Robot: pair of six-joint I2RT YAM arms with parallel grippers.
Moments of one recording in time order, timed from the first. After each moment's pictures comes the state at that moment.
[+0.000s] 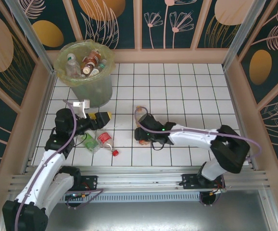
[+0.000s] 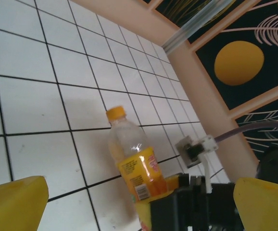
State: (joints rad) left arm -0.20 0.77 0.51 -0.07 0.63 -0.63; right arm 0.97 1.48 0.83 -0.30 0.08 0.80
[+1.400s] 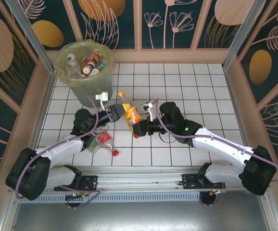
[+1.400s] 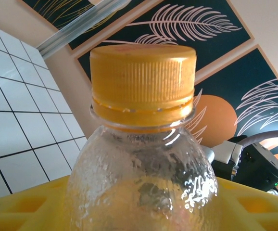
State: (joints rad) left arm -0.49 1.22 0.46 0.96 0.65 -1.16; right arm 0.86 1.17 0.80 -0.06 -0.48 0.53
